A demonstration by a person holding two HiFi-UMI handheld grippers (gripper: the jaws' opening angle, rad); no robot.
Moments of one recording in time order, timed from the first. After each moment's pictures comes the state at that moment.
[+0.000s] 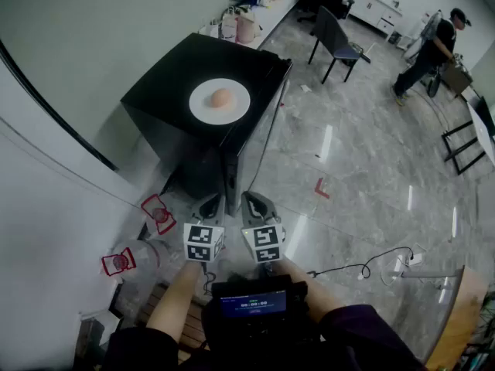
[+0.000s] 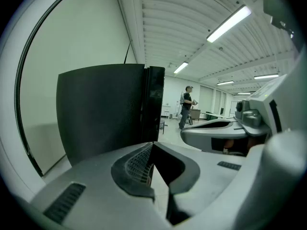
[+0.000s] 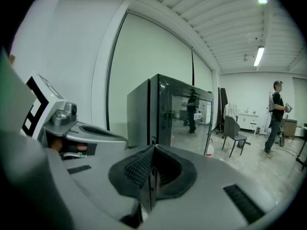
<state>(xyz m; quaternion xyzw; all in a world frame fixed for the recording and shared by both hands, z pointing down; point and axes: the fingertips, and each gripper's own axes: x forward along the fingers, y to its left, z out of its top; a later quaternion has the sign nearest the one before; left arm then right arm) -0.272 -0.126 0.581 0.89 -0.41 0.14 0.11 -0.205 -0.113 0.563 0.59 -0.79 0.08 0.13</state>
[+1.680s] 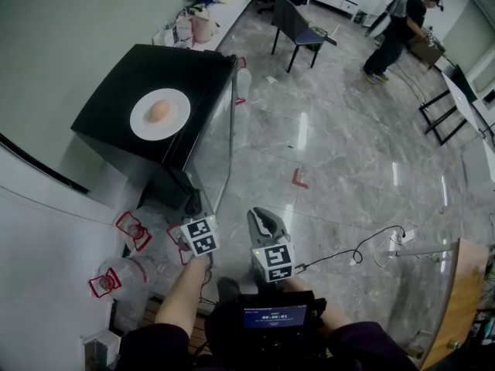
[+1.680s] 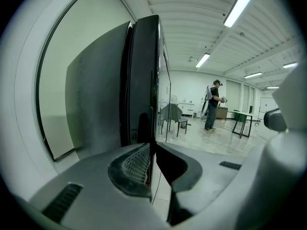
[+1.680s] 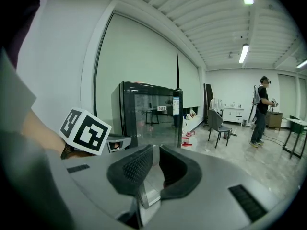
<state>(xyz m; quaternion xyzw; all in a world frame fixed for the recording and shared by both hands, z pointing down) -0.223 -0.172 0.649 0.81 -0.55 0.15 0.12 -0.089 -0.050 0.576 0.63 -0.76 0.11 0.12</state>
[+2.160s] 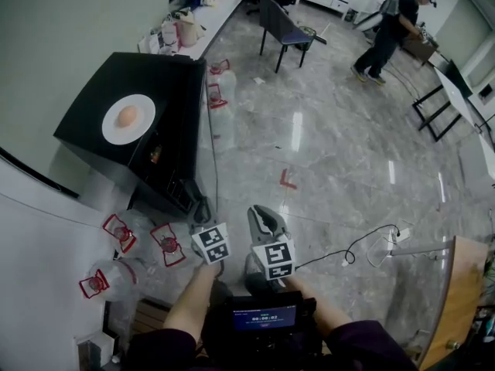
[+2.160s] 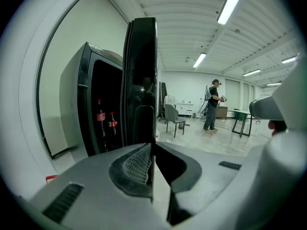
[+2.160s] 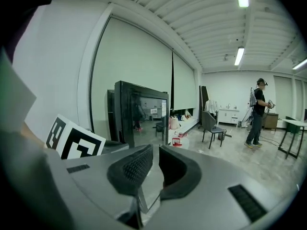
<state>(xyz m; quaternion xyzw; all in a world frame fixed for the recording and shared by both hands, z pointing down) -0.124 -0.116 0.648 0.81 -0.56 0.15 0.11 -0.005 -0.023 0.568 0.65 -0.75 0.10 0.11</state>
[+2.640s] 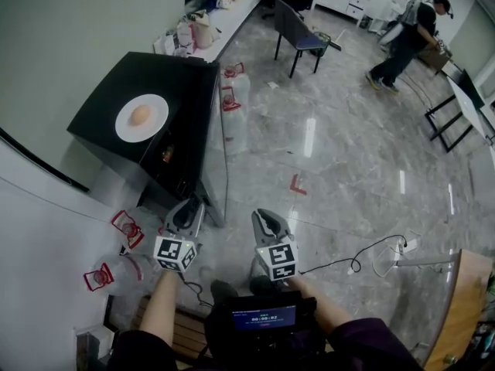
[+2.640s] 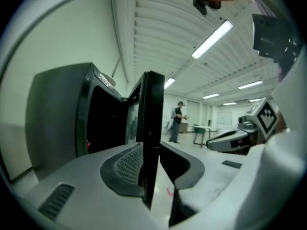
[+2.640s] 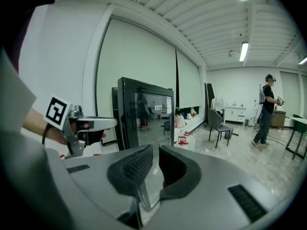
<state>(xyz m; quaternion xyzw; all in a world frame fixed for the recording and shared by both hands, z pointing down) -0.164 -0.104 0.569 0.93 -0.36 0.04 0.05 -0.012 -0.027 0.583 0.62 -0.77 0.11 0.12</state>
